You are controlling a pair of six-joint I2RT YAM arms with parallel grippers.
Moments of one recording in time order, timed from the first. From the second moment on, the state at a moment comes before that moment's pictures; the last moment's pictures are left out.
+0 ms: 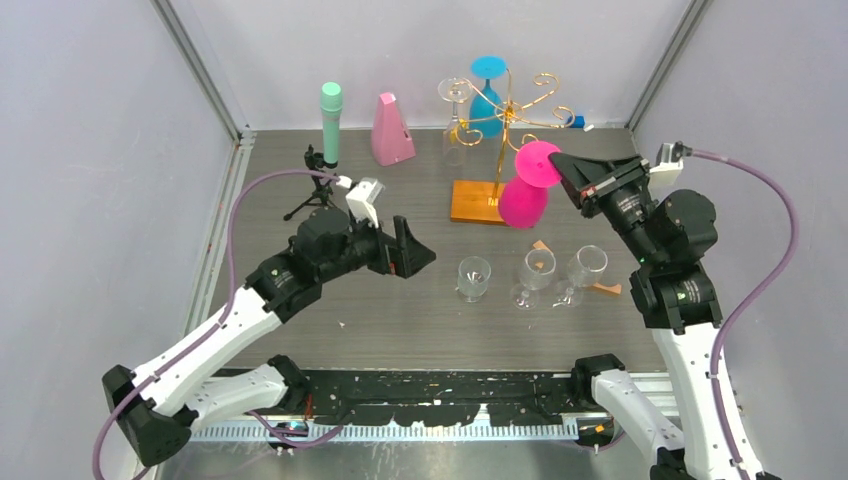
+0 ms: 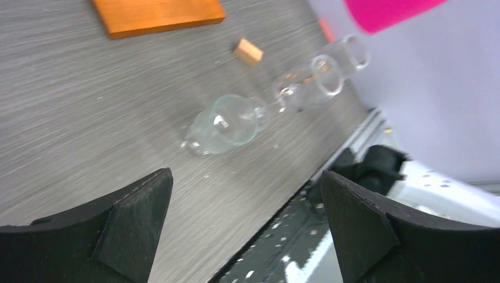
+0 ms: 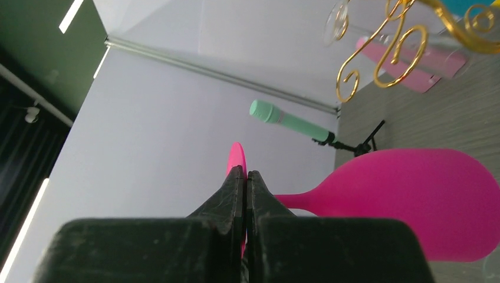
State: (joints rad) left arm -0.79 0.95 0.95 -0.35 0.08 -0.54; right arm 0.14 0.77 1.13 -0.25 -0.22 1.28
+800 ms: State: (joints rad) left arm -0.54 1.39 0.93 0.90 0.63 -1.60; right arm 0.18 0.85 0.96 0.39 -0.47 1.75
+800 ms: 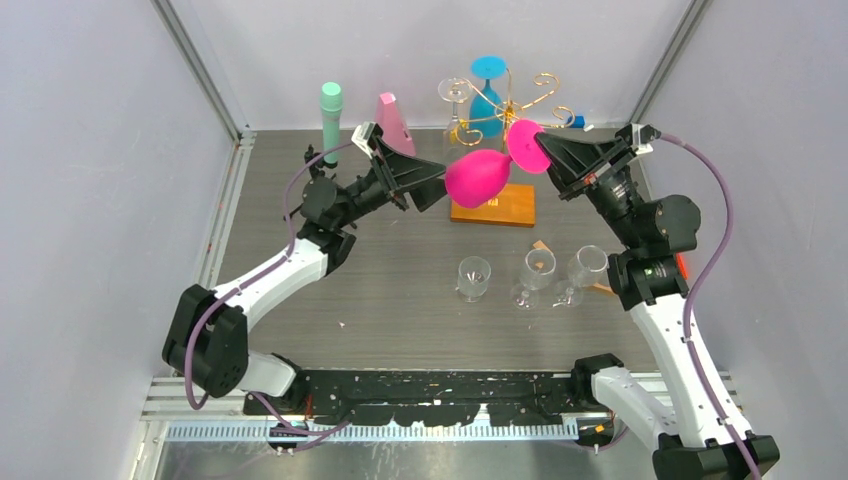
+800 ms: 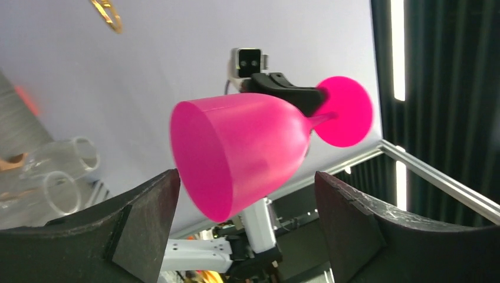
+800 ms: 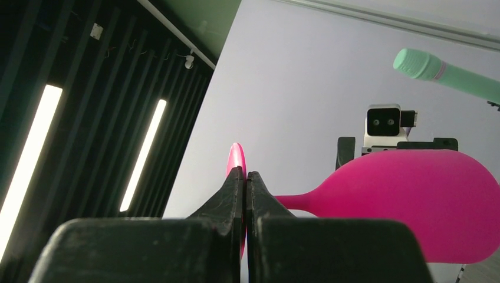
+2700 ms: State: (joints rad) left arm -0.54 0.98 1.31 -0.72 0.37 -0.50; right arm 0.24 0.77 1.02 -0.11 -0.17 1.33
